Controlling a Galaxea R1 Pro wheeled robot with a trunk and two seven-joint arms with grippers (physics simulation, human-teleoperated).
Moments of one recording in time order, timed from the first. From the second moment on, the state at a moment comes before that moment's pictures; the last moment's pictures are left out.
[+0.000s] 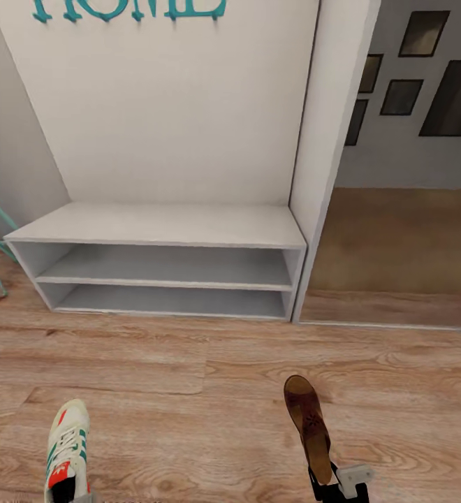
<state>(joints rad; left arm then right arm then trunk) -0.02 0.07 0.16 -0.72 0.10 -0.28 0.19 -0.18 -0.03 -0.16 -0.51 0.22 -0.50 0.12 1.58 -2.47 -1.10</state>
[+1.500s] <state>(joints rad) -0.02 0.07 0.15 -0.71 0.11 -0.29 0.18 -0.18 -0.03 -0.16 -0.51 0.21 -0.50 0.12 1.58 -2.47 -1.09</state>
